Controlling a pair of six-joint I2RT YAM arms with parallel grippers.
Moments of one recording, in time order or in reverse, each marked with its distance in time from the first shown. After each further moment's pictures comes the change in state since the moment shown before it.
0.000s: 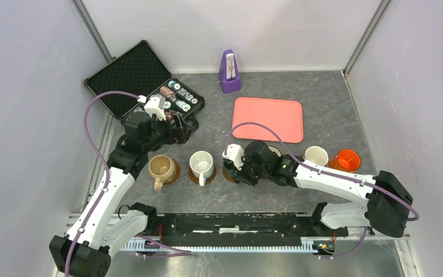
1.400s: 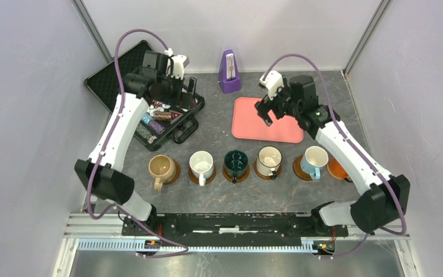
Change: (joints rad) left arm 0.001 0.657 0.871 -0.623 -0.006 0.348; right arm -0.561 0.070 0.450 -0.065 -0.076 -0.259
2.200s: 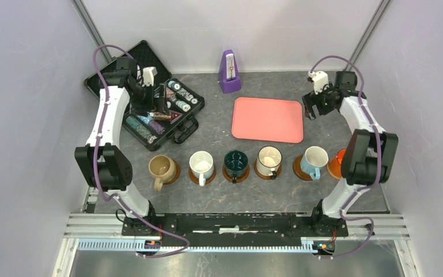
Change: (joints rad) left arm 0.322 0.166 0.025 -0.177 0.077 0.054; right arm -0.608 0.370 0.132 -0.147 -0.175 -0.218
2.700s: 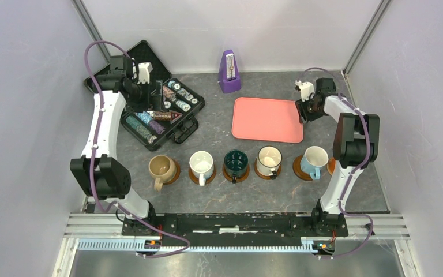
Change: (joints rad) left arm 0.000 -0.093 -0.016 0.030 -0.042 0.000; right arm 0.092 0.287 0.055 0.063 0.173 0.129
